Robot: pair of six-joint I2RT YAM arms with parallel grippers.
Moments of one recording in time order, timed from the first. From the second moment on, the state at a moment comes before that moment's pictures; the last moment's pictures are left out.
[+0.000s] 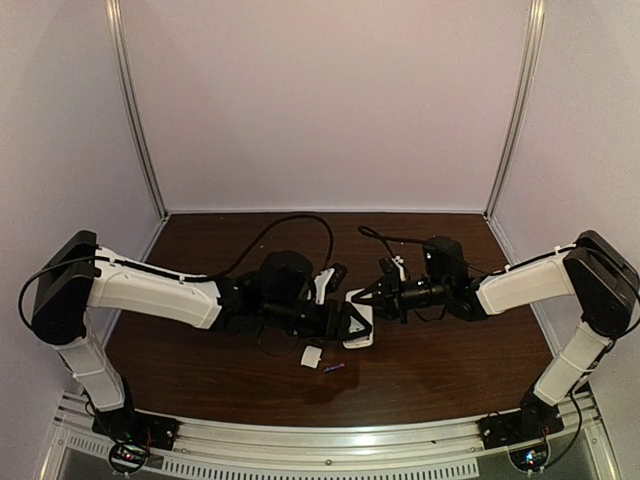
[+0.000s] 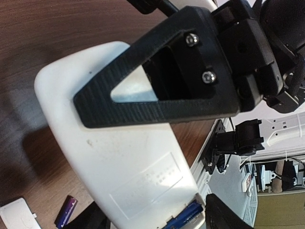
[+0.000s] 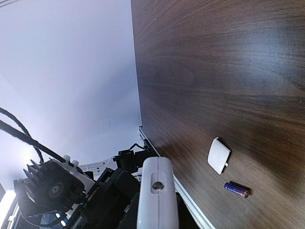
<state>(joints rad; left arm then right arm) -1.09 1.73 1.02 0.18 0.31 -0.84 0.65 1.63 0.71 0.51 -0.76 1.31</state>
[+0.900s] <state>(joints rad) -1.08 1.71 1.02 0.11 0.29 -0.71 0.65 1.63 0.71 0.50 -0.77 1.27</state>
